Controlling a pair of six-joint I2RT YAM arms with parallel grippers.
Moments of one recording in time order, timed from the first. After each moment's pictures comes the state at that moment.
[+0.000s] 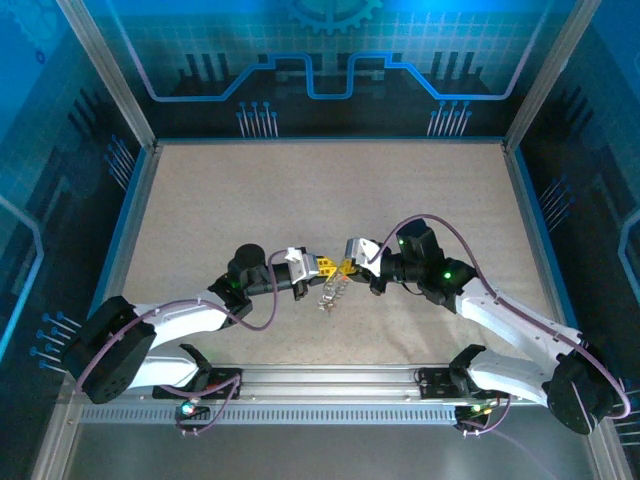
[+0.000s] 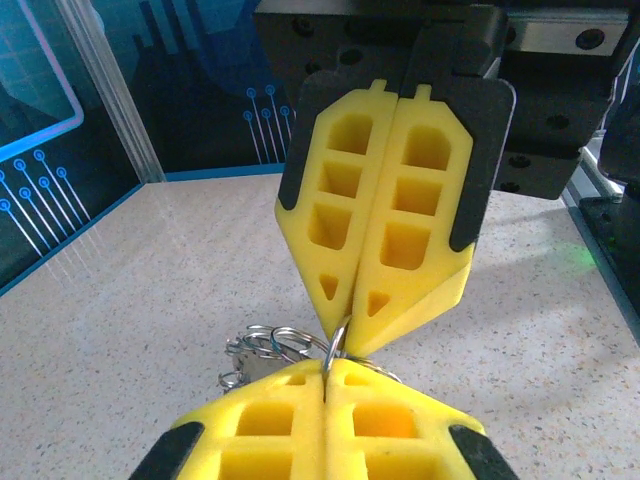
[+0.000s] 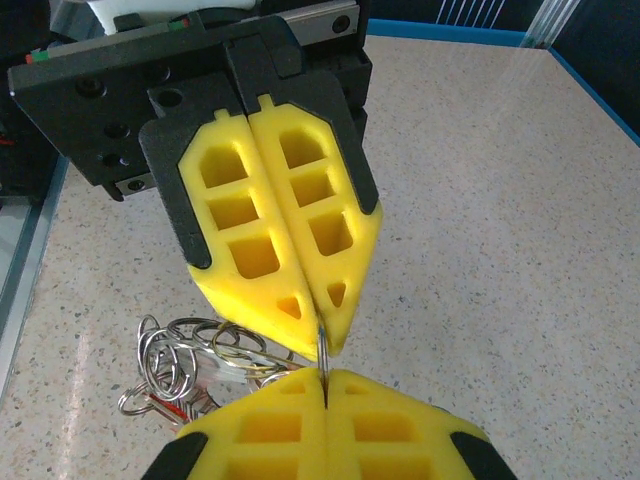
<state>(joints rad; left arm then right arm) -0.65 1.28 0.41 0.76 0.58 0.26 0.64 1.08 0.71 -0.17 -0.54 -0.51</state>
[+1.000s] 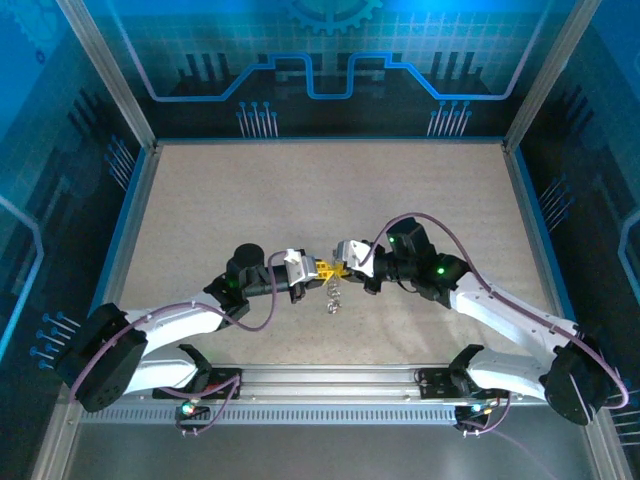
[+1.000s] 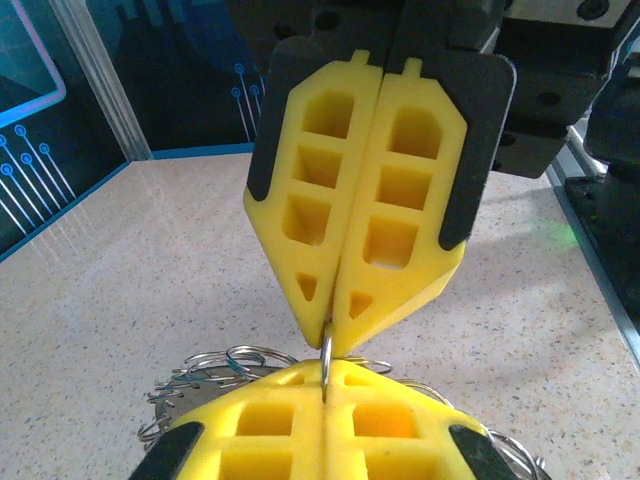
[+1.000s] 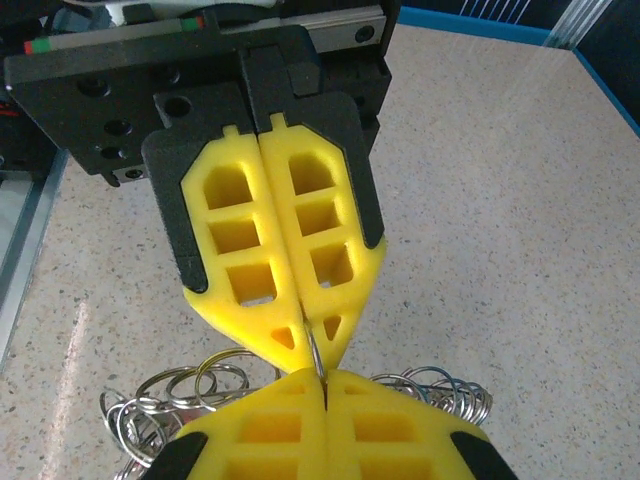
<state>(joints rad) -0.65 1.23 0.41 0.65 0.60 0.27 0.68 1.12 0.76 -0.22 -0.51 -0.57</state>
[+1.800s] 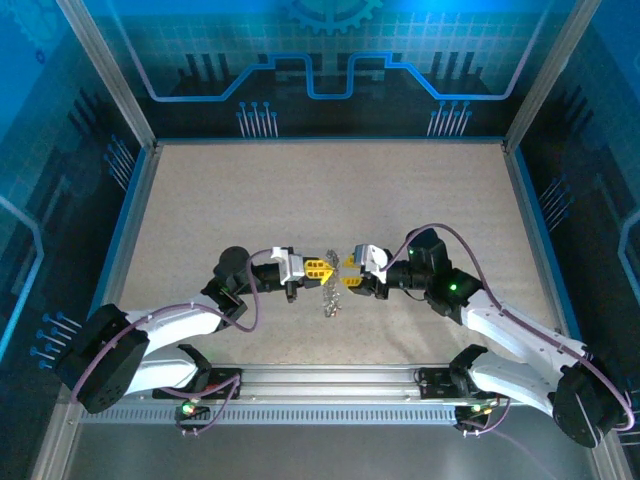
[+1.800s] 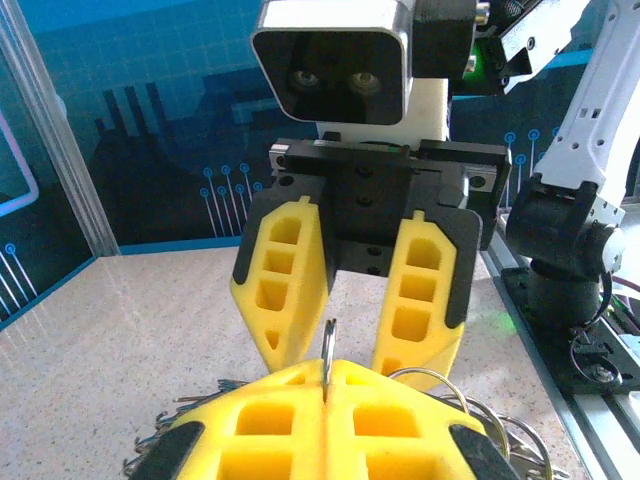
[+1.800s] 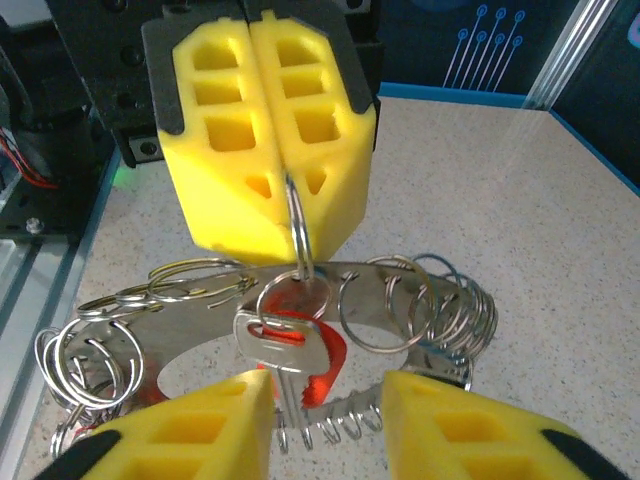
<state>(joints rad) -0.61 1.22 0.37 0.93 0.76 0.12 0.61 1.00 0.59 0.00 -0.64 -0.45</state>
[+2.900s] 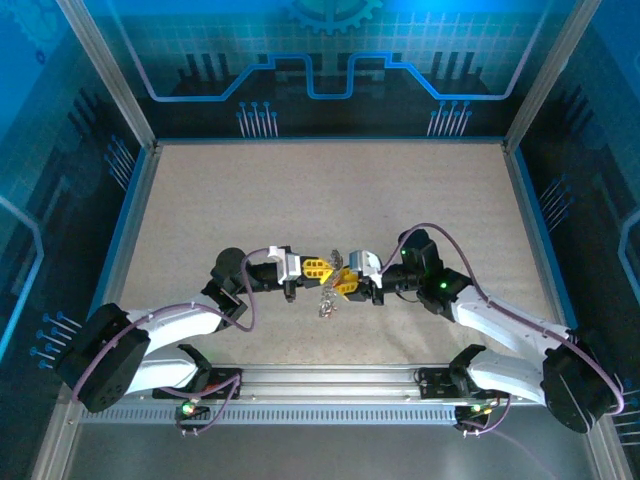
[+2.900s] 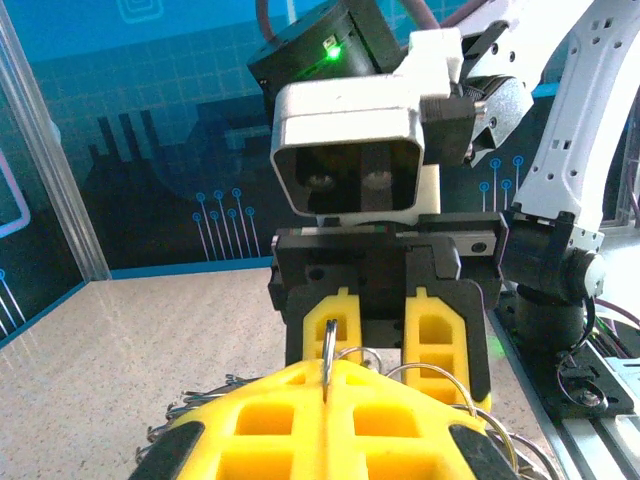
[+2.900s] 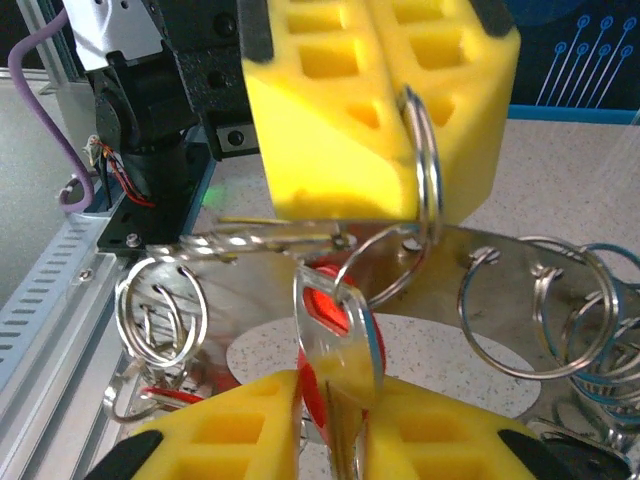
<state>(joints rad) -0.61 1.23 0.37 1.00 0.78 0.07 0.62 1.09 0.56 0.09 -0.82 -0.42</state>
